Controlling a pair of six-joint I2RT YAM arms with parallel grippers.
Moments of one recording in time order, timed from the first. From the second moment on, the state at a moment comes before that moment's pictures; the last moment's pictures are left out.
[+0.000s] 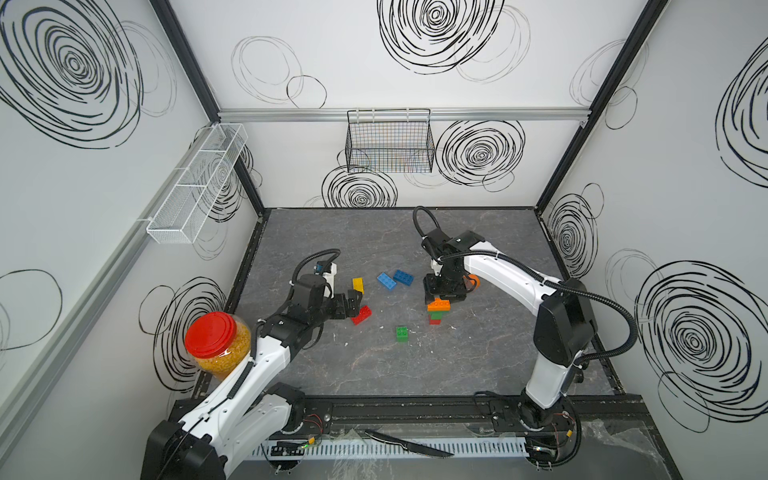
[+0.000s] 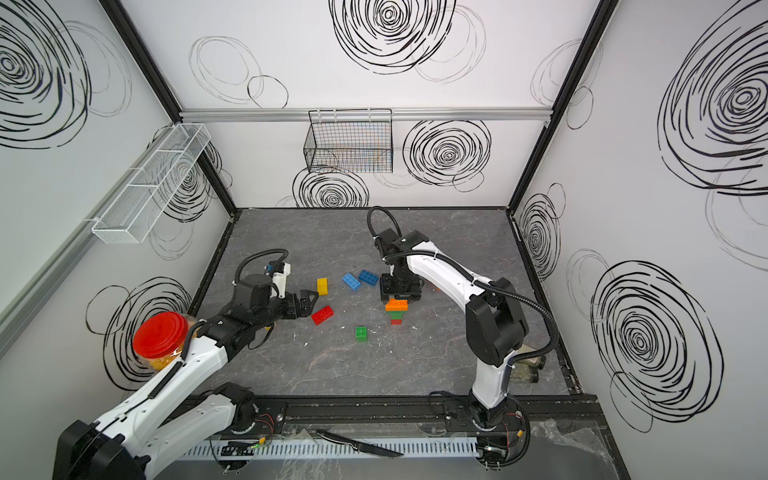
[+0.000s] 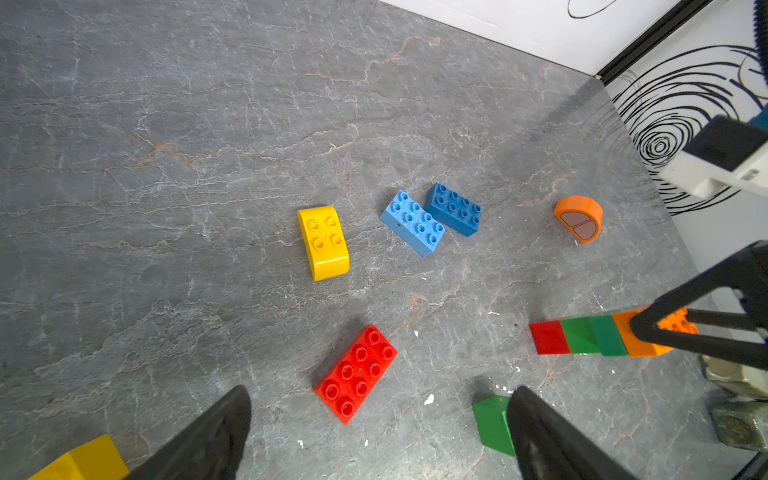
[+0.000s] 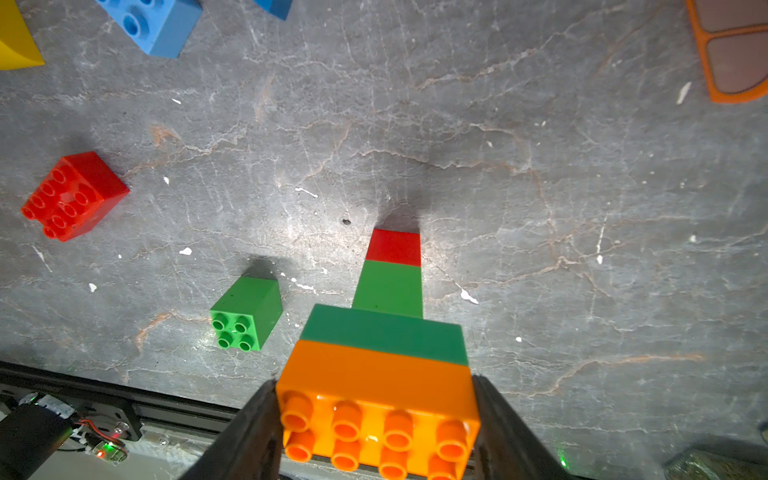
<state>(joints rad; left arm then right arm) -0.32 0.93 0.59 -0.32 0.14 -0.39 0.66 1.84 1.52 -1.21 -0.10 0.51</state>
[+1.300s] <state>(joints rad) -0.32 0.91 0.59 -0.32 0.13 -0.39 0.67 1.86 1.59 -1.28 -0.10 0.51</state>
